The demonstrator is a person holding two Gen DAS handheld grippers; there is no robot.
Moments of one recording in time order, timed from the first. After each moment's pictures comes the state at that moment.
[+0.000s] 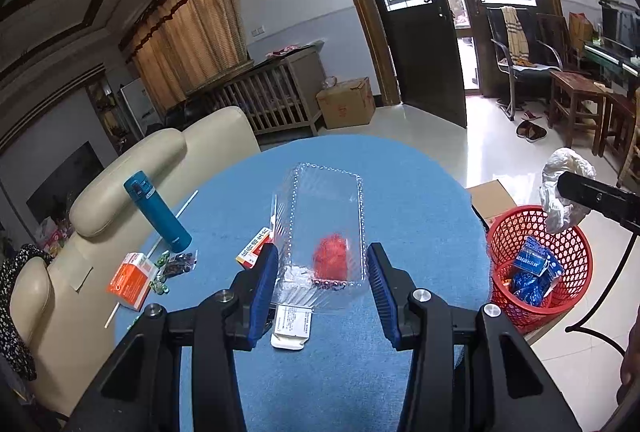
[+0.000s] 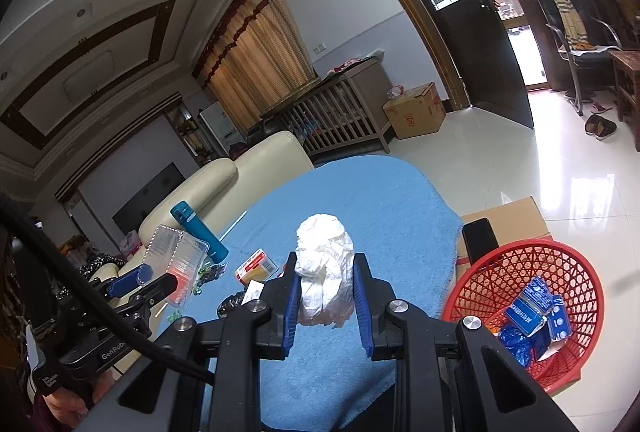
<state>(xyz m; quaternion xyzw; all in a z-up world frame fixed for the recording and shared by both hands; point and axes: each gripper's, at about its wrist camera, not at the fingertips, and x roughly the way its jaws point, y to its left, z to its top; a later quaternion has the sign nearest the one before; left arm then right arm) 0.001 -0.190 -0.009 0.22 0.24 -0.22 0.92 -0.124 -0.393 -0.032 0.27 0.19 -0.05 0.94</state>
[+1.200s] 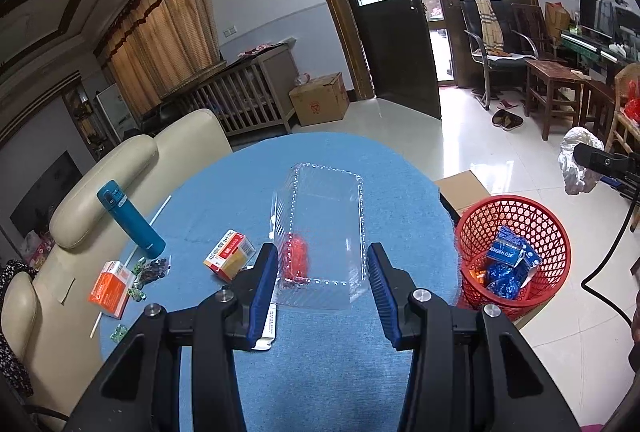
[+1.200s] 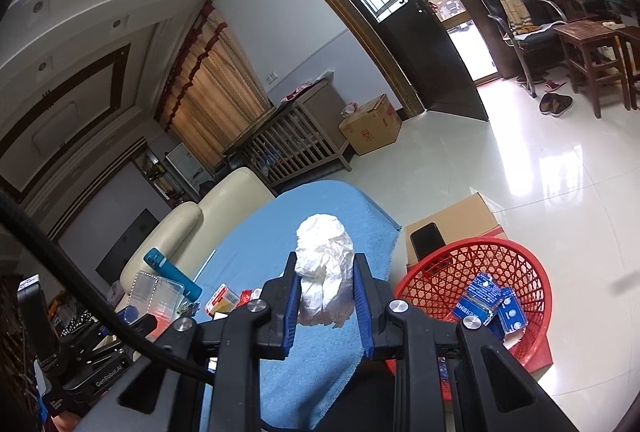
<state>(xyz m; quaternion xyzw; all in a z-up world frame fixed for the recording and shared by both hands) -0.014 -0.214 -0.015 0.24 0.26 -0.26 0.90 -0.178 -0.460 -0.043 0.33 0.16 -0.12 0.92</state>
